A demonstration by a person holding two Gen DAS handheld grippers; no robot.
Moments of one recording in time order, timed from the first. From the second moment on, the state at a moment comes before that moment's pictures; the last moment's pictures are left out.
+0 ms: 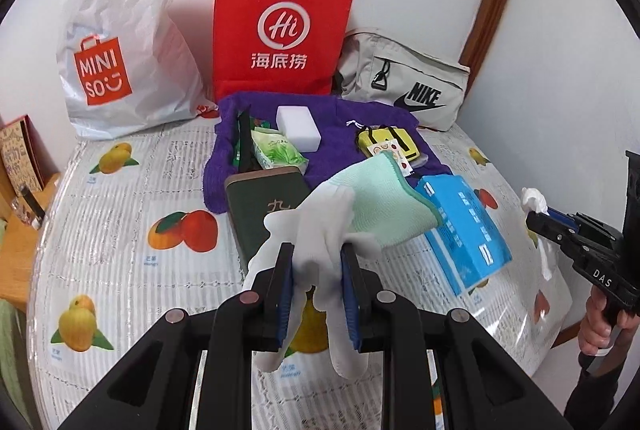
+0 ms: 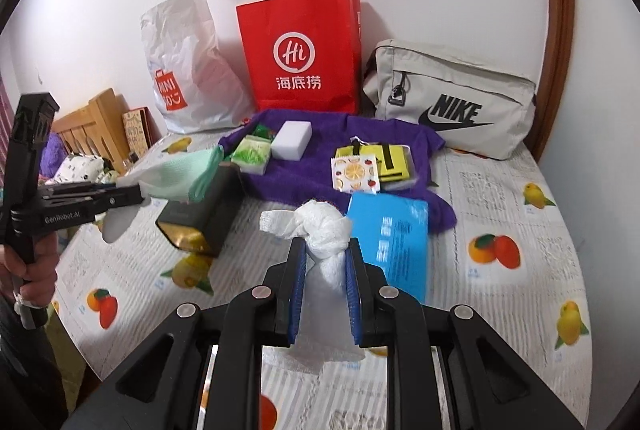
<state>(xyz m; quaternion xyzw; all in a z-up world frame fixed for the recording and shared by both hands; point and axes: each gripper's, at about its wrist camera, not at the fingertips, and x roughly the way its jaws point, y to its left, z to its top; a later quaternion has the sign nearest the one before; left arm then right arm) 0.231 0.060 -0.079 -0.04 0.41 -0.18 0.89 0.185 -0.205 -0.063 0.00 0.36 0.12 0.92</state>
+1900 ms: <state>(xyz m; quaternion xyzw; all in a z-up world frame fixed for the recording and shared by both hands) 0.439 -0.023 -0.132 0.02 0.48 -0.13 0.87 0.457 -0.241 -0.152 -0.01 0.51 0.15 0.85</state>
